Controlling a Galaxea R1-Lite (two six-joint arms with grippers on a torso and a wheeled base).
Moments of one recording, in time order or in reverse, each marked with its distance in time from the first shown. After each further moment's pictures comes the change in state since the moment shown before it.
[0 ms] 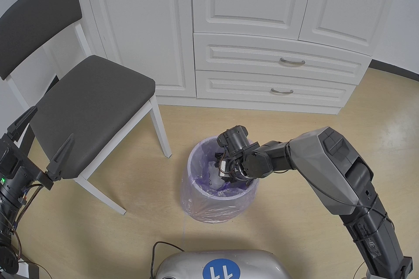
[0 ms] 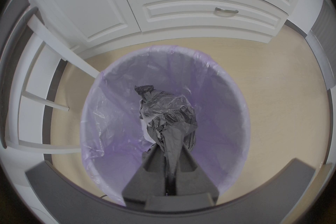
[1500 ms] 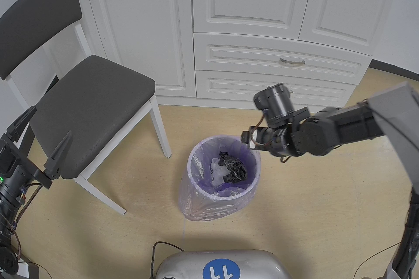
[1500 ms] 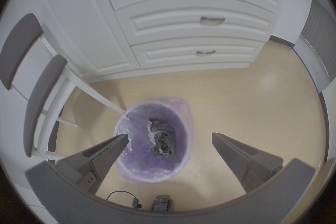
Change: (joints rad) left arm 0.002 -0.006 0.000 -0.006 0.004 -0.067; right arm -0.003 -0.524 0.484 -0.122 -0.114 -0.045
